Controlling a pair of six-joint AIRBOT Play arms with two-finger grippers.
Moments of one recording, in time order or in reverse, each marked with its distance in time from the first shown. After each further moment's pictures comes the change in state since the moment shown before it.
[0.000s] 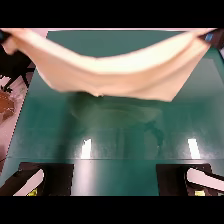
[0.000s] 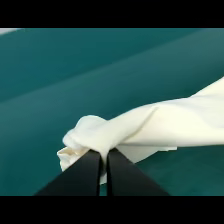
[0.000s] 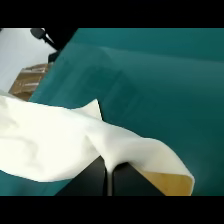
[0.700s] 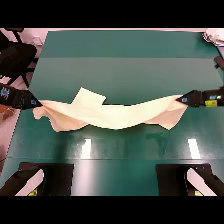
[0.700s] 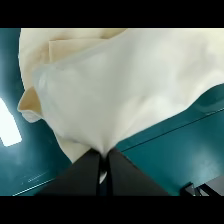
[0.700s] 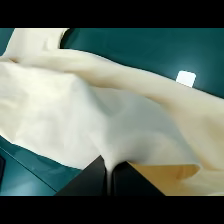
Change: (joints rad) left arm 0.000 0.038 -0.357 0.031 -0.409 -0.273; right arm 0.012 0.358 -0.699 -0.246 0.003 -0.015
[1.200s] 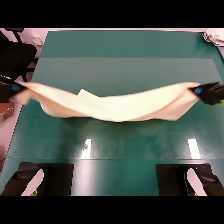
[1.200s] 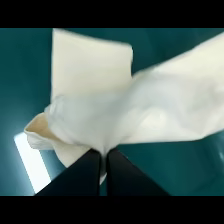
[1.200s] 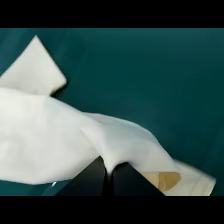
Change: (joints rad) left arm 0.000 0.178 0.169 -0.014 0.158 0.091; right arm 0.000 0.260 0.095 0.006 -0.145 -0.066
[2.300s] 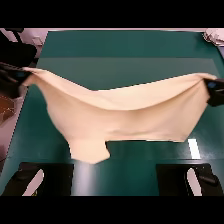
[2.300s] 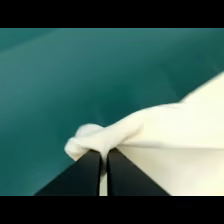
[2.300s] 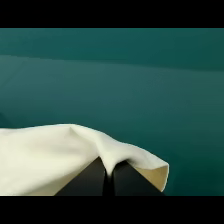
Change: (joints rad) left arm 0.000 0.022 -0.290 -0.151 0.376 0.338; right arm -0.001 0.161 -0.254 -0.001 -0.371 -0.082
